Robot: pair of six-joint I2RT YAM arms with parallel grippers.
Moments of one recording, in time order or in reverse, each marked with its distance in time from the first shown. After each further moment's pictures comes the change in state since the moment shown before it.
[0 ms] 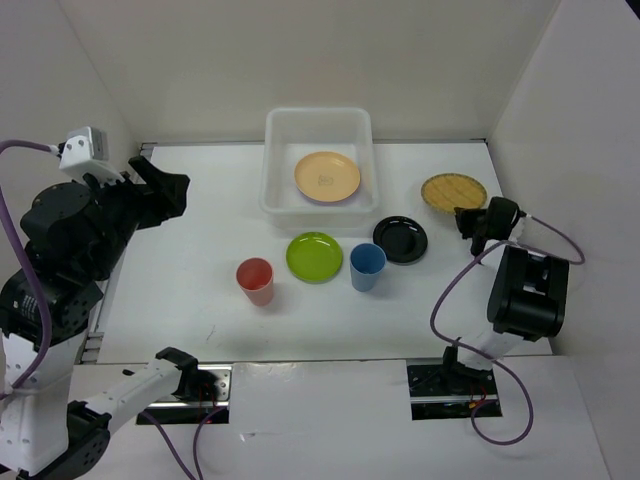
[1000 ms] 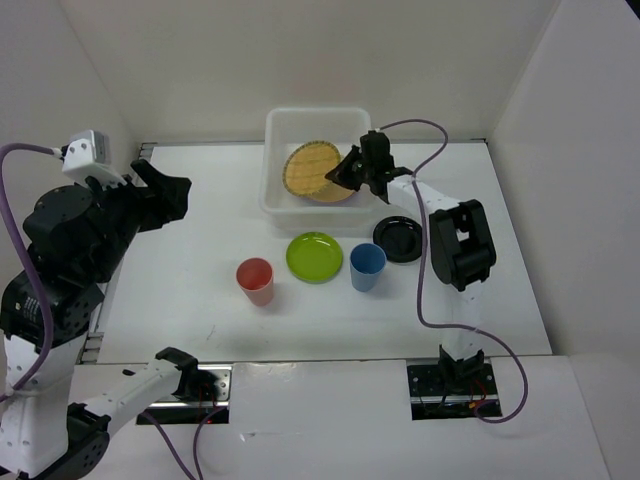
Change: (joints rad) left arm 0.000 -0.014 -0.027 0.005 0.011 0.001; right arm 0.681 0.417 0.854 -0.403 -0.100 -0.367
